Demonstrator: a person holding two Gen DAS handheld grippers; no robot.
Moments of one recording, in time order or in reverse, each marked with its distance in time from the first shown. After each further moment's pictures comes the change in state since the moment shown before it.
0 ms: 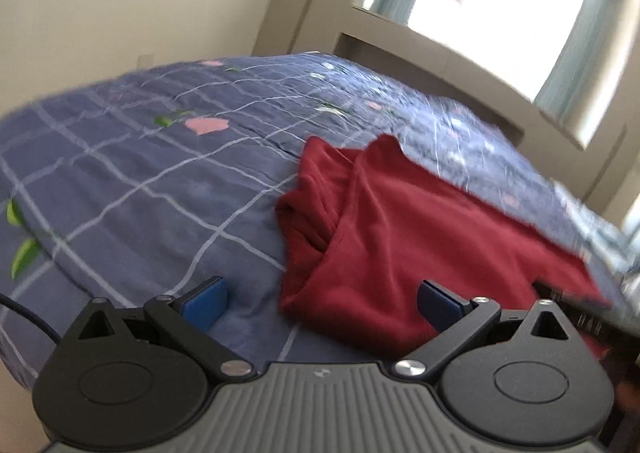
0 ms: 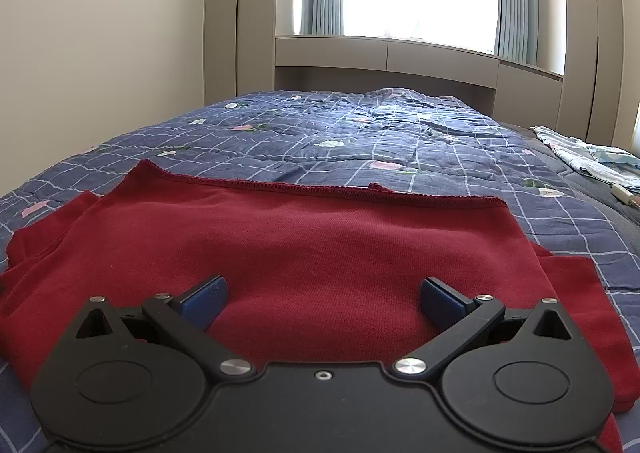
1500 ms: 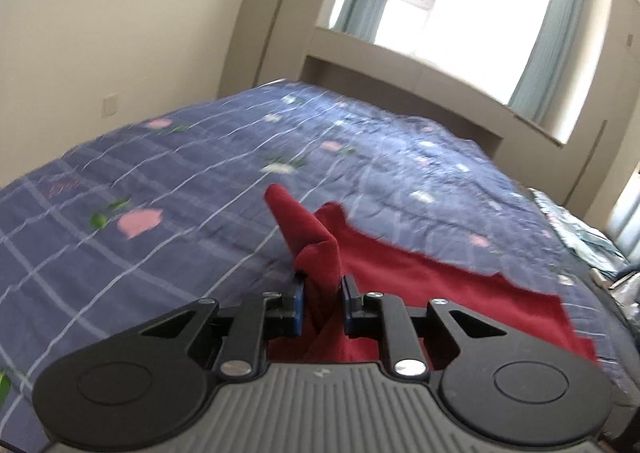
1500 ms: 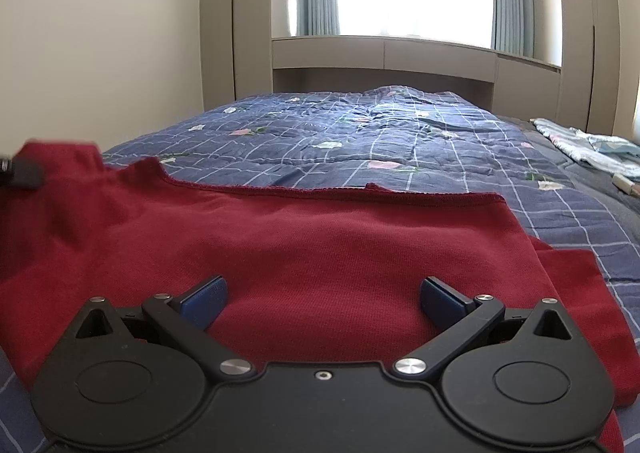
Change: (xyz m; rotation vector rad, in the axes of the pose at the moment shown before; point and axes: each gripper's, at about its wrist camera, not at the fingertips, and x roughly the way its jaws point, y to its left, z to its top) left arm 0.009 -0.073 0.068 0.145 -0.052 -0.037; right arm -0.001 -0.005 0.000 0.040 0.001 0.016
